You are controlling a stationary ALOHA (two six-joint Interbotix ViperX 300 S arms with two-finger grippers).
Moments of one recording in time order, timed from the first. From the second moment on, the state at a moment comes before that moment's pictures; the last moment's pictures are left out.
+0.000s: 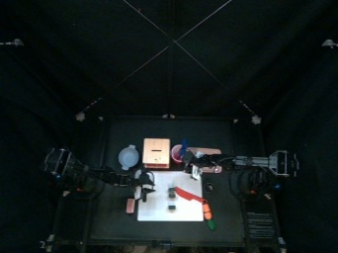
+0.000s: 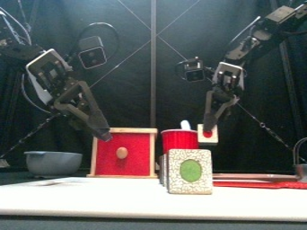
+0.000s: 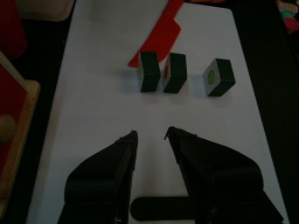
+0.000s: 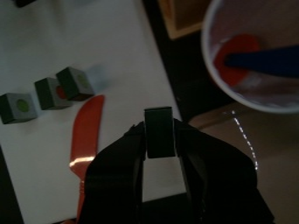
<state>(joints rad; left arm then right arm) -0.13 -0.08 0.97 -0.21 -0.31 0.00 -0.28 -0.22 0.75 0.31 0.42 -0.14</state>
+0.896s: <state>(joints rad) -0.12 -0.08 0.97 -0.21 -0.31 0.00 -0.48 -0.21 0.87 0.22 0.39 -0.15</state>
